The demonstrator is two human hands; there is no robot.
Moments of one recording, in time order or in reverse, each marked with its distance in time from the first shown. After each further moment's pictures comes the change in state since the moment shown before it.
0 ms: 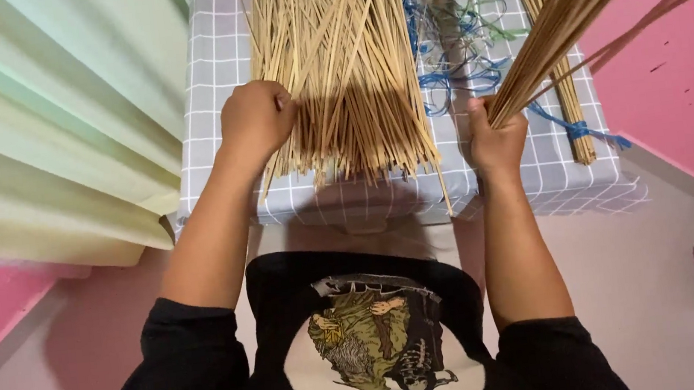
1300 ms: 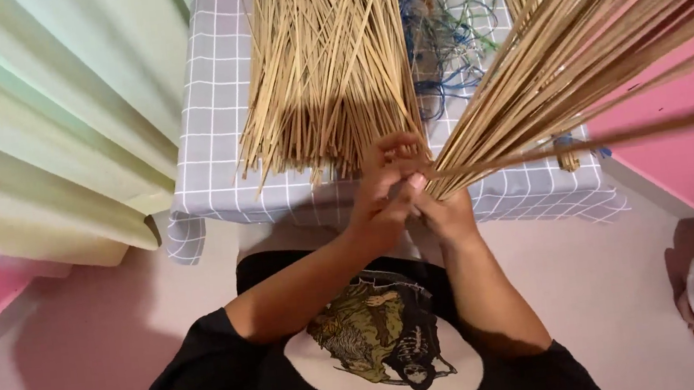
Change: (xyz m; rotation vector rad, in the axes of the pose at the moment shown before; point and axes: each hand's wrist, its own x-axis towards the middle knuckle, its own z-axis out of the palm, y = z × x) left_hand -0.125 0.163 0.065 -1.383 0.169 0.500; right_hand -0.100 -0.039 0.004 0.532 -0.505 0.124
